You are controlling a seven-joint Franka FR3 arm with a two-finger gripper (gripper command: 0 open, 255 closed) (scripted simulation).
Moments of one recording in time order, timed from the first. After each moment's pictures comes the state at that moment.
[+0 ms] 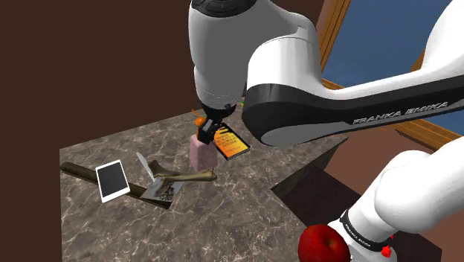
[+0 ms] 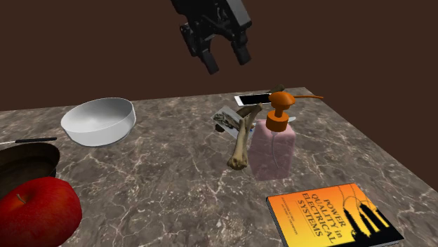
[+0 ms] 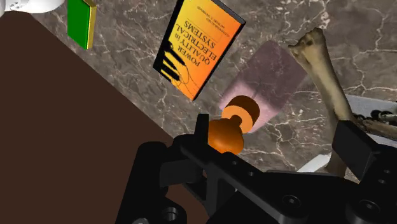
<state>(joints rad) 0.02 -0.35 0.68 -2.17 -0.31 1.99 0.37</state>
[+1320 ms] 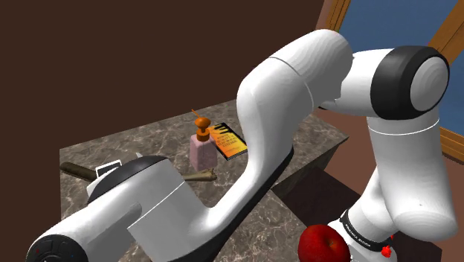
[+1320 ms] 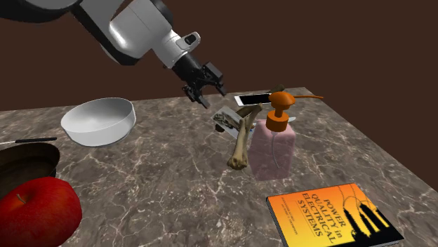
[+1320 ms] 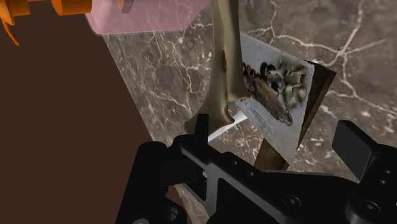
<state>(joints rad) 0.39 0.60 0.82 -1.71 -1.18 1.63 0.84</state>
